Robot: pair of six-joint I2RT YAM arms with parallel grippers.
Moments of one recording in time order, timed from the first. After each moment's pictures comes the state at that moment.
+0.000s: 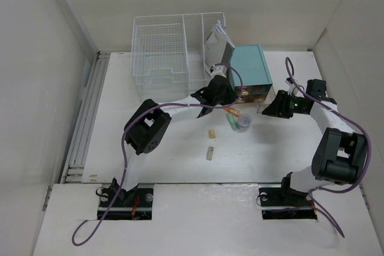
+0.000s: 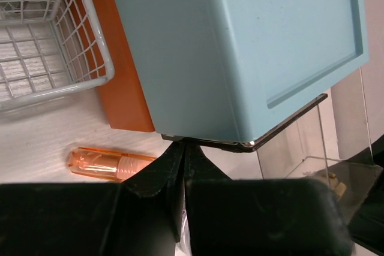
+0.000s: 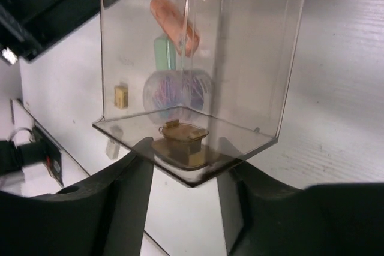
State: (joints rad) left arm -0.82 2.10 1.47 0.15 -0.07 -0.85; right arm -0.26 1.48 0.95 -0.55 -0.84 -0.03
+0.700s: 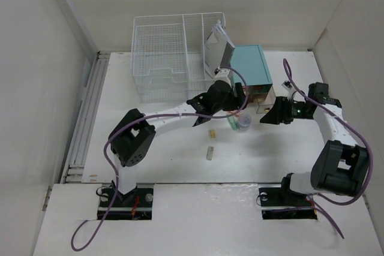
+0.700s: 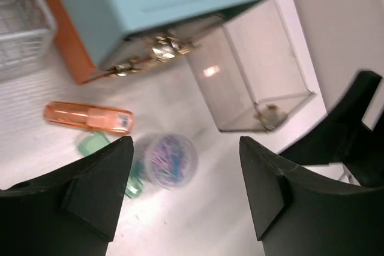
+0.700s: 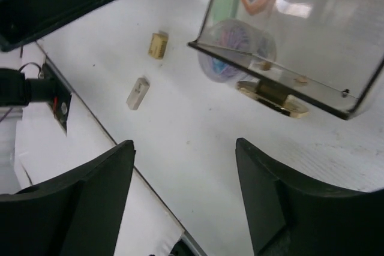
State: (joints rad) left arm -0.90 1.90 1.35 0.12 -0.11 -0.77; right arm -0.27 1.36 0.95 -0.82 -0.98 -0.31
